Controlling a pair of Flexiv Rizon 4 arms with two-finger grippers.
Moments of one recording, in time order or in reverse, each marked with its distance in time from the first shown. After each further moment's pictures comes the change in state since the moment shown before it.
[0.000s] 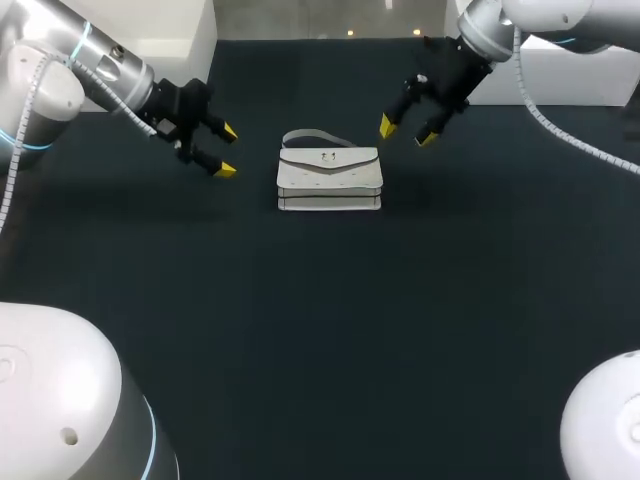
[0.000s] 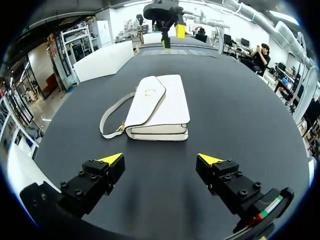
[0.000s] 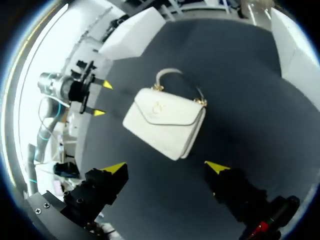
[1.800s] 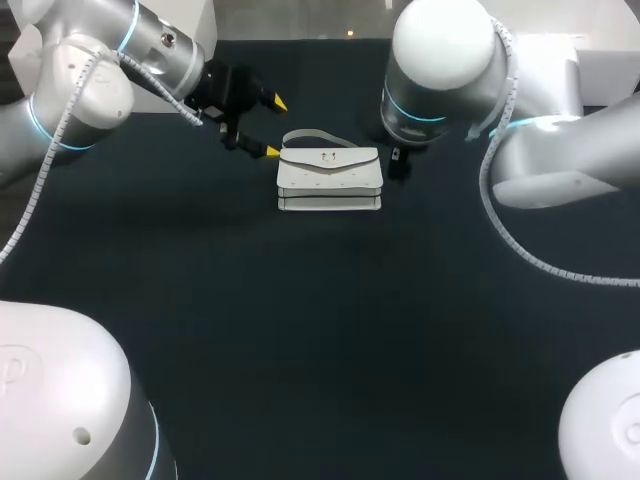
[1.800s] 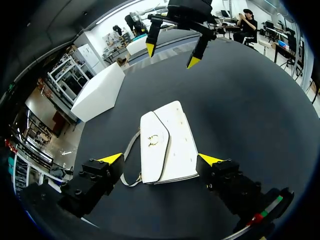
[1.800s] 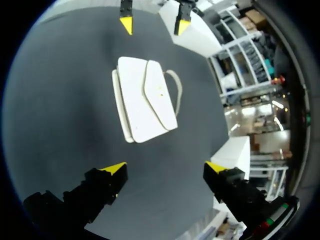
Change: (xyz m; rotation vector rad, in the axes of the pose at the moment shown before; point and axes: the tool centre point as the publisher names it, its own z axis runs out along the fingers) left arm 0.004 -0.101 0.018 -0.037 -0.125 0.320; right arm 0.011 -0.021 -0.009 -0.003 -0.917 -0.952
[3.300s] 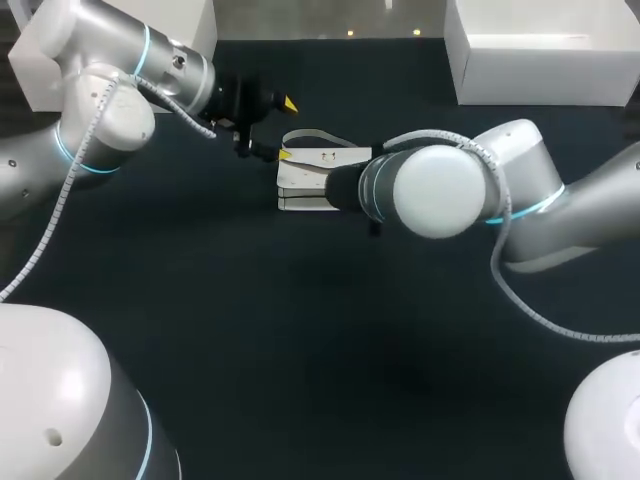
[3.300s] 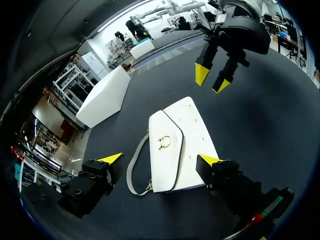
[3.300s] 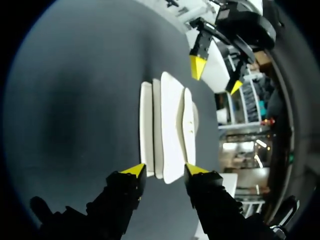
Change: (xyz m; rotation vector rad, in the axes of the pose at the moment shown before) left arm -0.017 0.008 0.035 0.042 -0.082 0.055; right arm 0.072 0.050 0.044 -0.189 -0.173 -0.244
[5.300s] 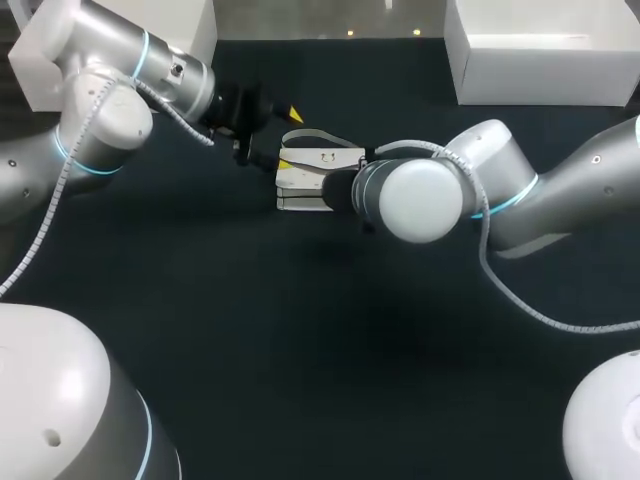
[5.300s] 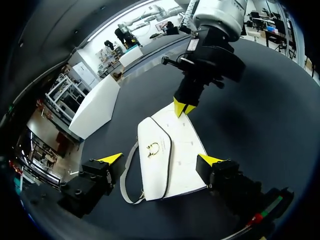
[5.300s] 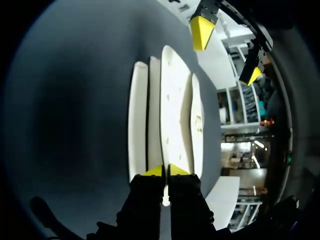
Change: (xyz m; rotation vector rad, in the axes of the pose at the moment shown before) left arm 0.017 -0.005 0.008 0.055 0.052 0.098; right arm -0.001 -0.005 0.063 0.011 -0.026 -0.016
